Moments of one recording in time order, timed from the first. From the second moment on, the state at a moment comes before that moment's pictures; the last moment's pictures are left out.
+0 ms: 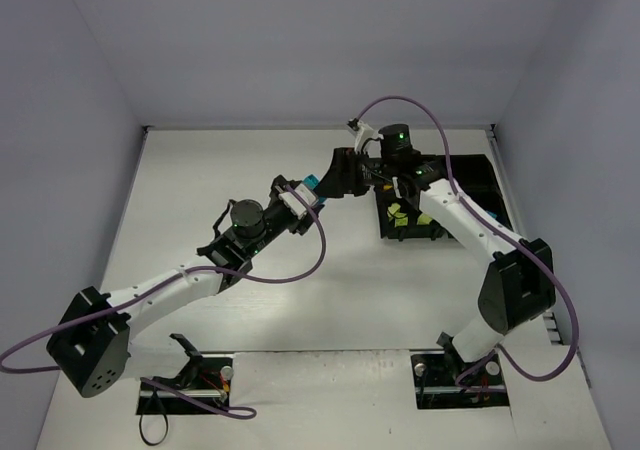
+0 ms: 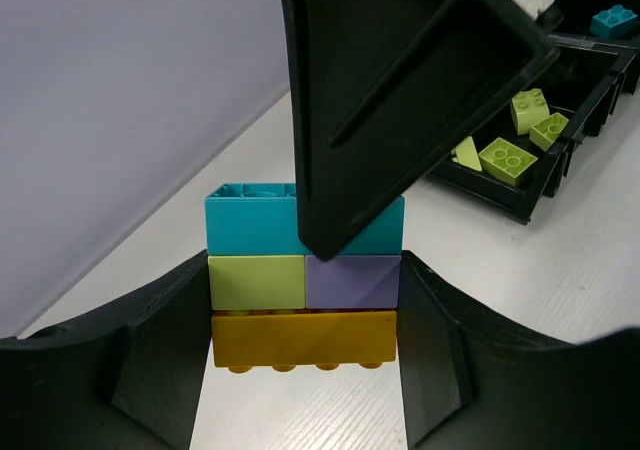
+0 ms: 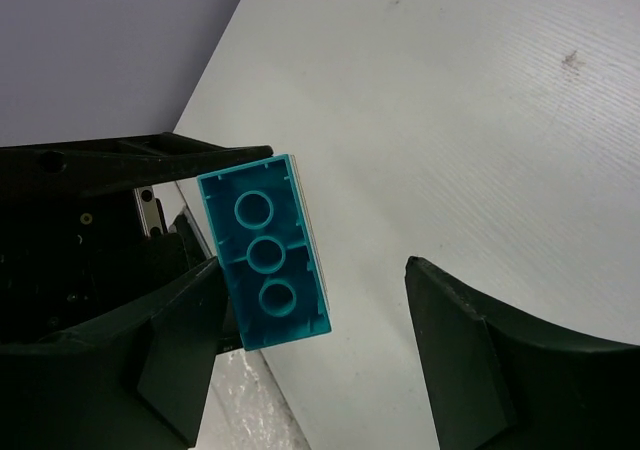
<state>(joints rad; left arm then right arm) -0.71 1.25 0.74 0.49 0.05 0.32 0.44 1.59 1.32 -0.26 -0.71 0.41</state>
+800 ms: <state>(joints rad) -0.71 1.27 0.68 0.60 0.12 0.23 0.46 1.58 1.32 -0.32 -0.74 0.36</state>
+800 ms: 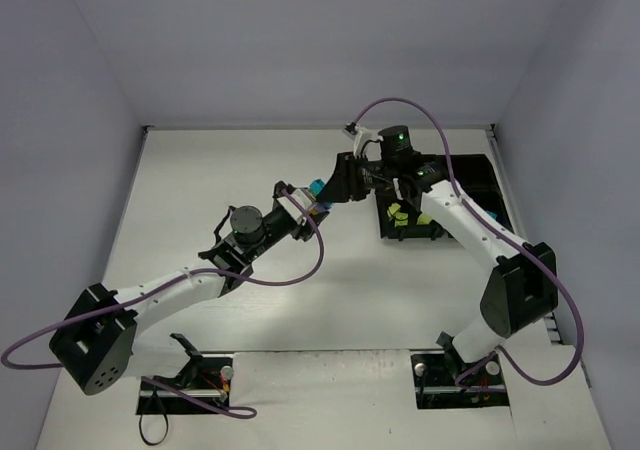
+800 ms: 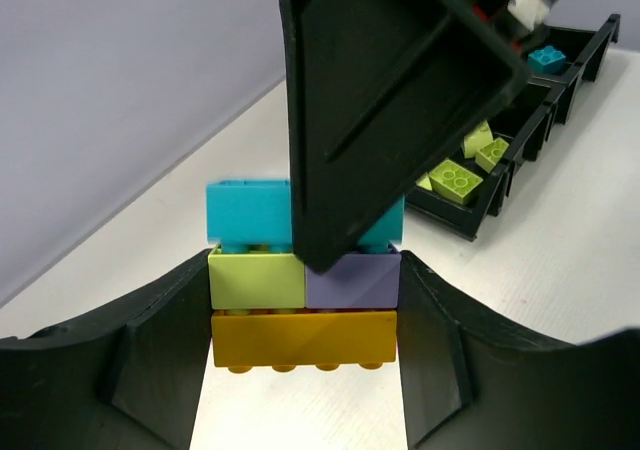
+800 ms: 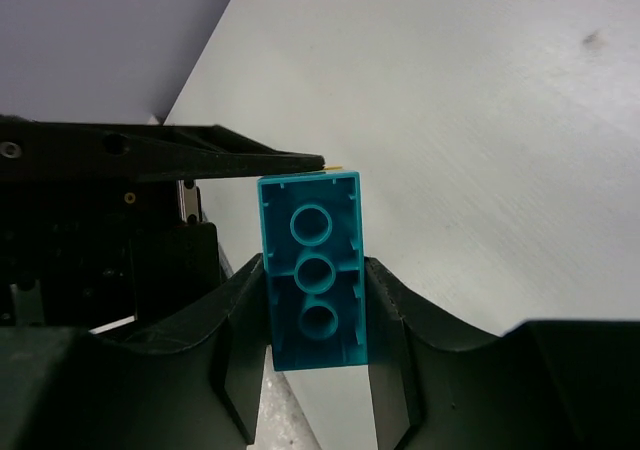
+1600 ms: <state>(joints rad) -0.68 1.17 0.59 0.50 0.12 0.18 -0.18 1.35 1.03 -0.41 -0.06 0.44</state>
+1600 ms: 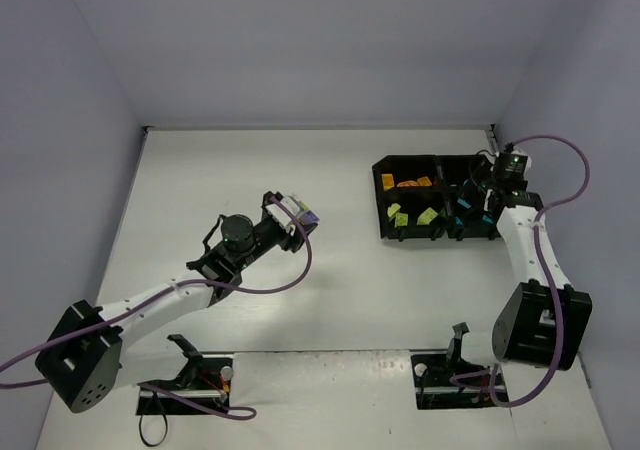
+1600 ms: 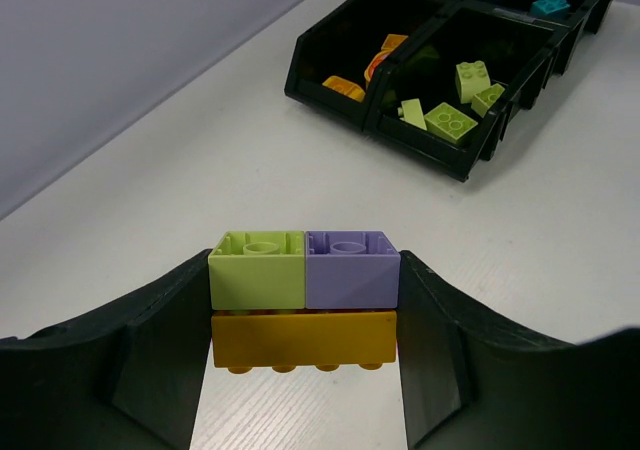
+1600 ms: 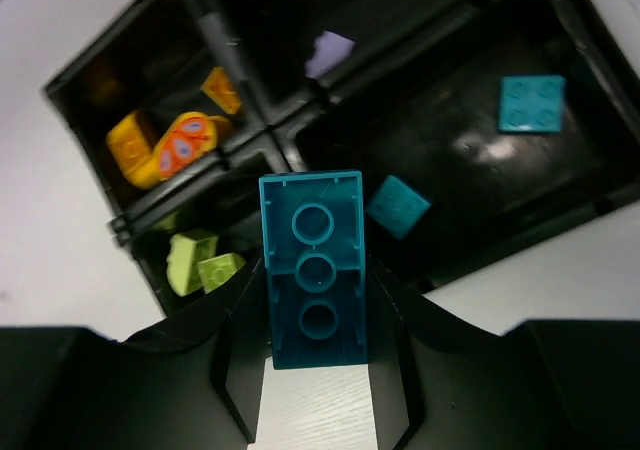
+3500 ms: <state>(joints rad) -0.68 1.28 0.72 0.54 0.26 0.32 0.45 1.50 1.25 -0.33 -0.66 0.46</state>
